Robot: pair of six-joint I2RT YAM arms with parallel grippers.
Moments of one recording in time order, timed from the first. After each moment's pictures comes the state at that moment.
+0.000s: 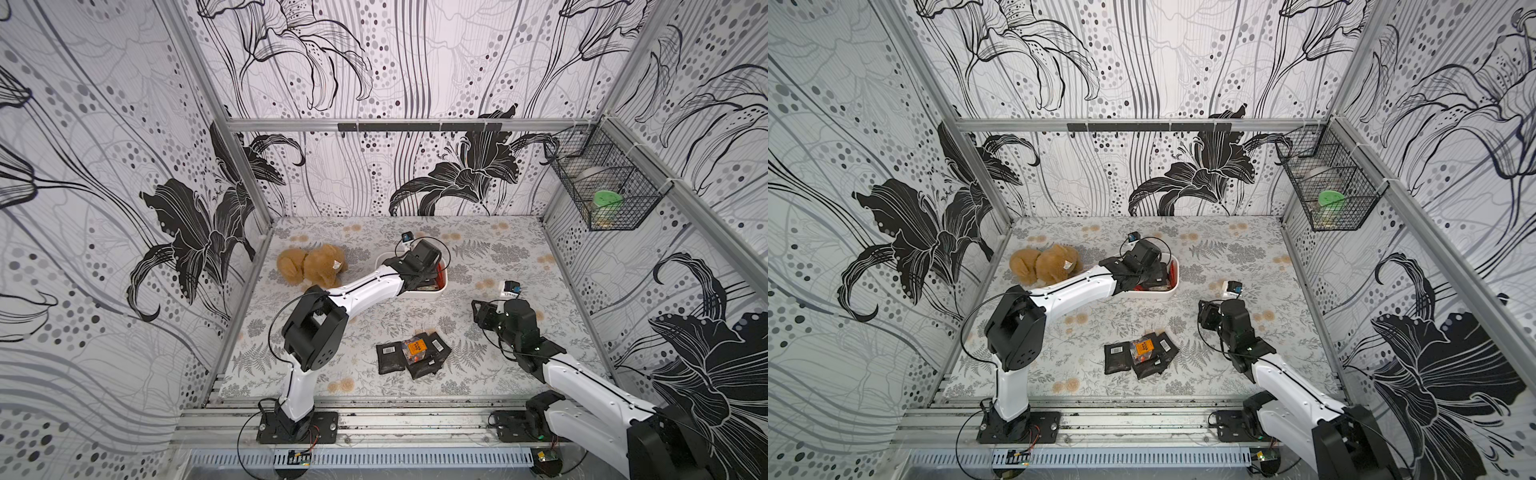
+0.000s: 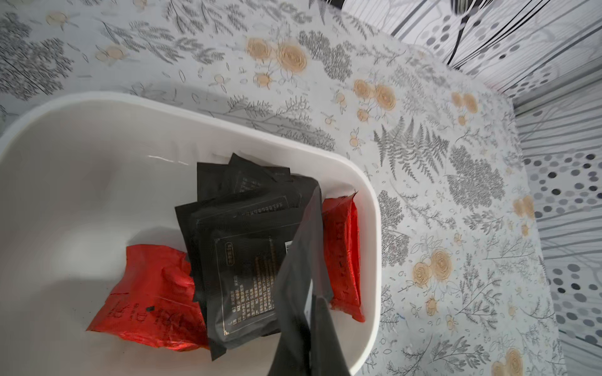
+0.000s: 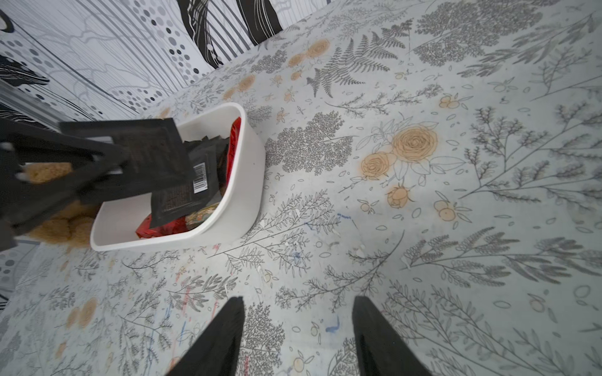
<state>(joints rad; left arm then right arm) -0.72 2.00 1.58 -0.42 -0.29 -0.88 0.40 0.97 0.32 0.16 0.08 0.56</state>
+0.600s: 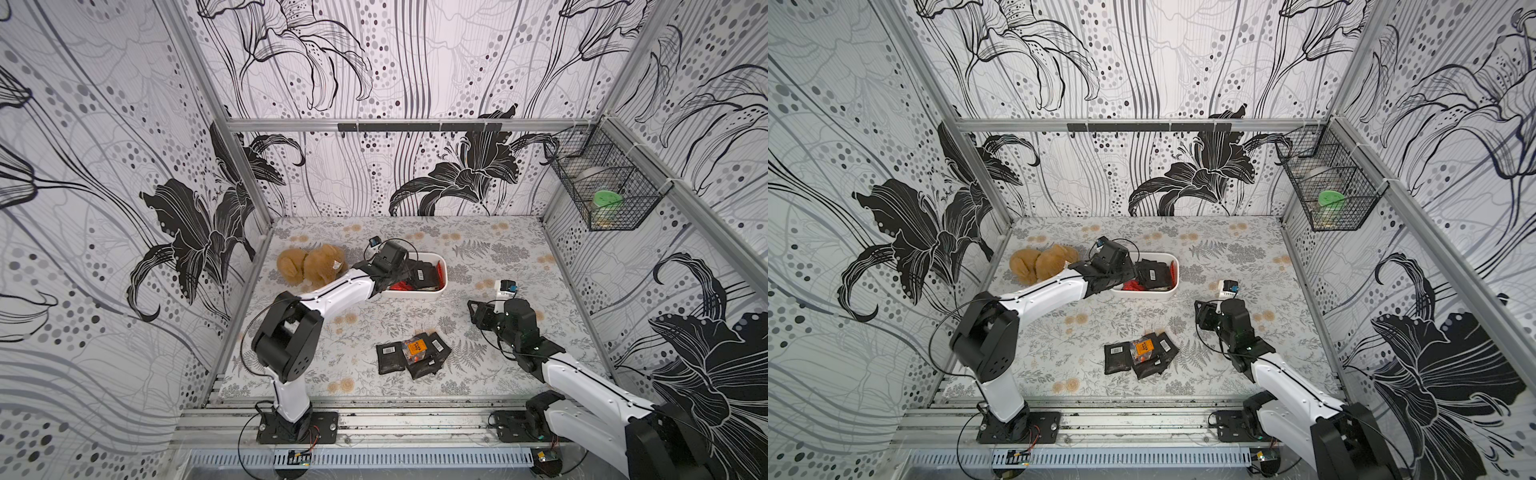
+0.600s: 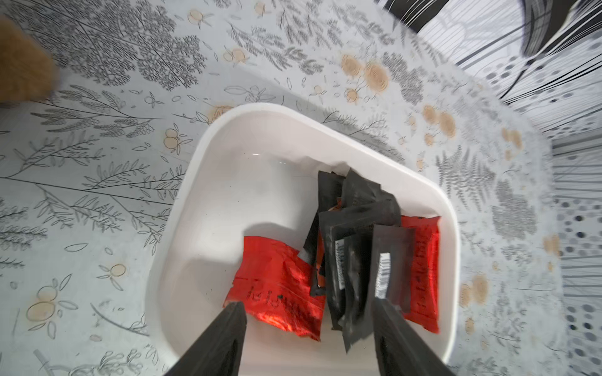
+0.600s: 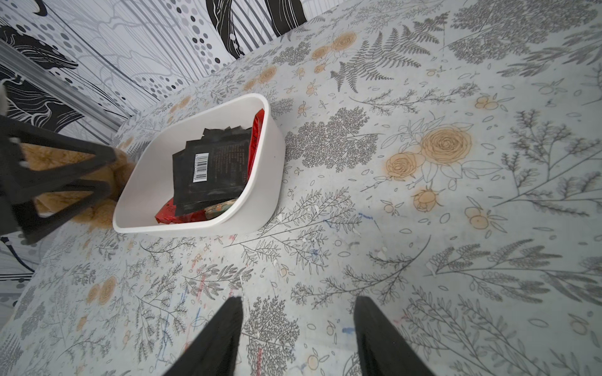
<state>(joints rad) -0.59 1.73 1.26 -0.34 -0.23 -0.92 0.40 0.99 0.32 0.19 0.01 0.53</state>
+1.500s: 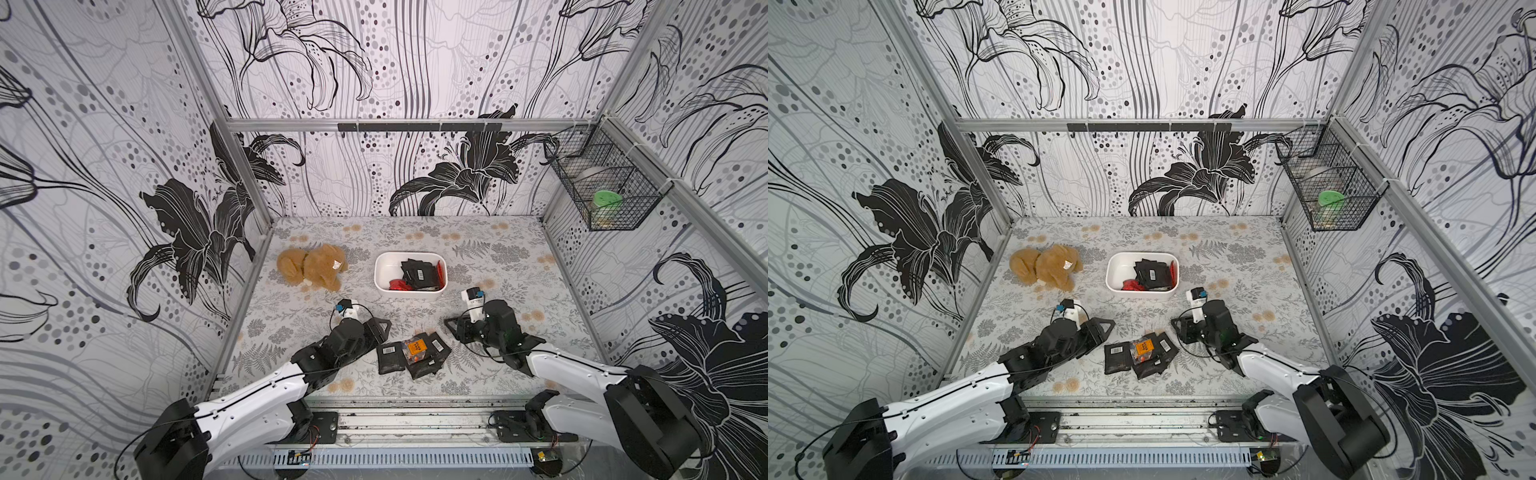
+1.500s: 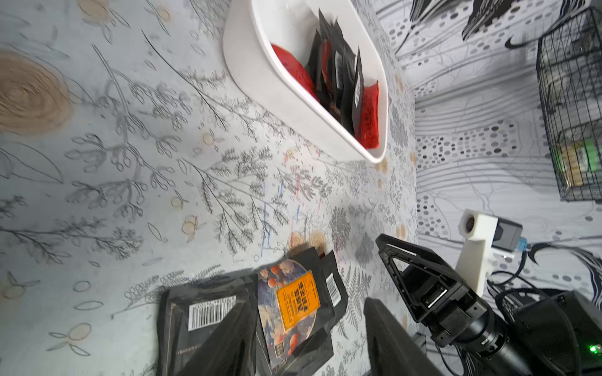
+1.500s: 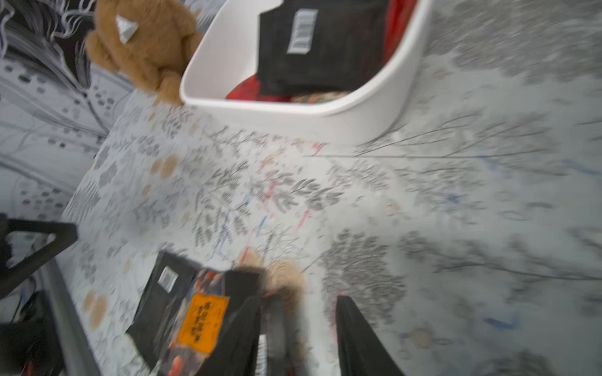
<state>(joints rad) -0.86 0.92 0.36 0.00 -0.14 -1.24 0.60 1.18 0.35 0.23 -0.24 0.40</state>
